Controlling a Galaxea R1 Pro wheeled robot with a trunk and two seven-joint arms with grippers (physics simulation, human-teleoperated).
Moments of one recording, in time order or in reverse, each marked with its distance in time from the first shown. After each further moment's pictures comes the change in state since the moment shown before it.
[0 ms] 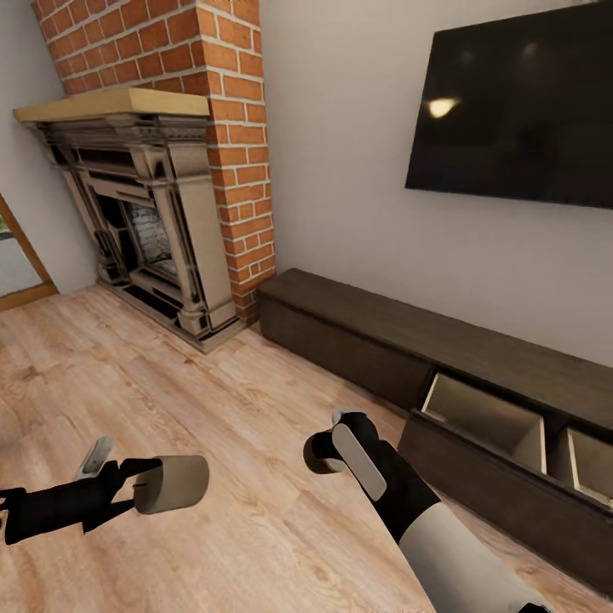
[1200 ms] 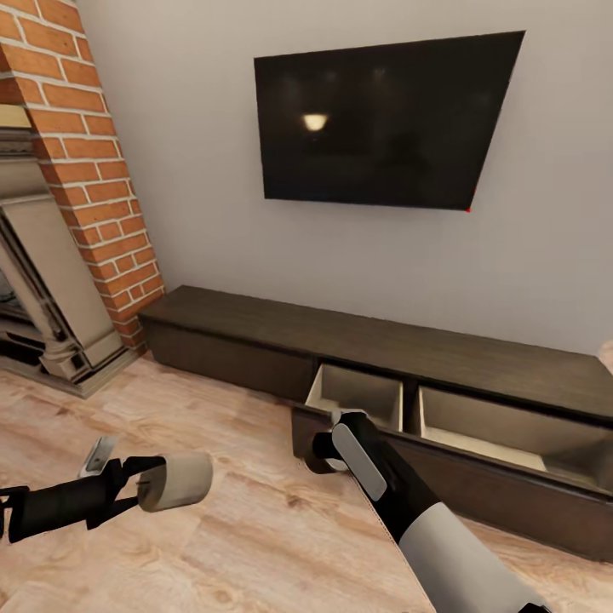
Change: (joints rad) left arm 0.000 -0.008 -0.002 -0.024 -0.001 0.001 -0.002; right arm 0.000 0.000 0.001 0.000 0.002 0.001 0.000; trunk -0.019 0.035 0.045
